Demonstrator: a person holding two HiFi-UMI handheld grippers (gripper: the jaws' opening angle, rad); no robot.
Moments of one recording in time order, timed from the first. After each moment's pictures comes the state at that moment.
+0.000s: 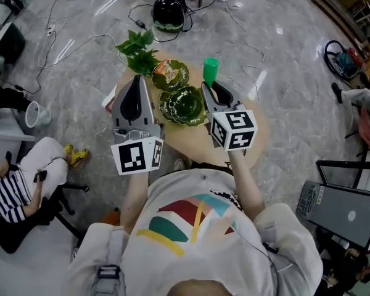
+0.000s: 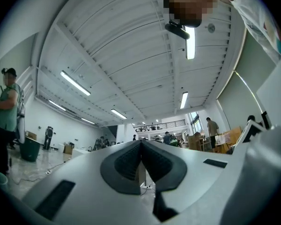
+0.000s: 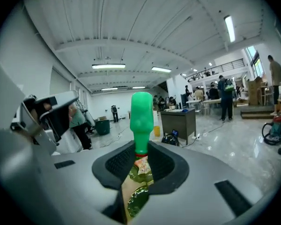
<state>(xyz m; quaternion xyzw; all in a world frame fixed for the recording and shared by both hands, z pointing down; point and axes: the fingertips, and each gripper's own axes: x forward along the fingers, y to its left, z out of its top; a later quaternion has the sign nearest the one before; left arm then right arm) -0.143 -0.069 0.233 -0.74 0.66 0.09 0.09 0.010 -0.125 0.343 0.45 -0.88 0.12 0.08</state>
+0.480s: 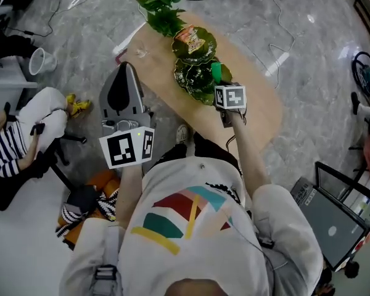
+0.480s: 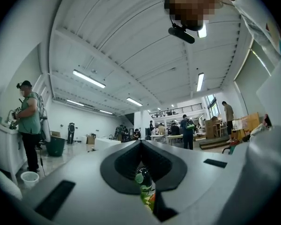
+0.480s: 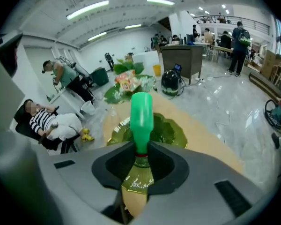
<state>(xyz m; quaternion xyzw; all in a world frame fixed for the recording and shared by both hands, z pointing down) -0.223 -0.066 0.290 -0.67 0.74 0.02 0.04 -0.006 -0.152 0.632 0.36 -0.80 0.31 0.37</state>
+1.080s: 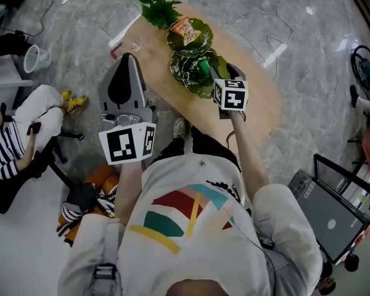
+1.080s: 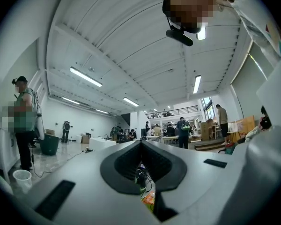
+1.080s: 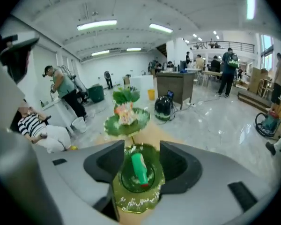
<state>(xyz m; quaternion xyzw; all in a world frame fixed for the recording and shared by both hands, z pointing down) -0.205 -0.077 0.300 -0.69 0.72 0.03 0.03 -0.004 -0.174 0.577 0.43 -0.83 0.22 0.29</state>
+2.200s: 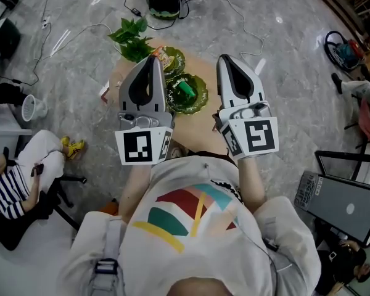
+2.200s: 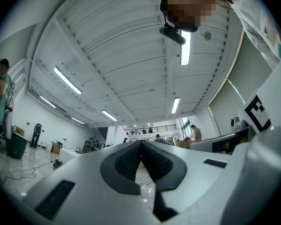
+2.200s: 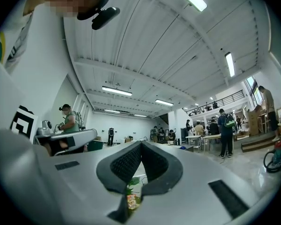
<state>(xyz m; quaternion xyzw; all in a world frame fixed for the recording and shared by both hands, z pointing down) -0.089 -0.079 0.219 -0.78 0.61 0.11 0.10 0.039 -0.100 0.221 0.47 -0.88 -0.04 -0.05</state>
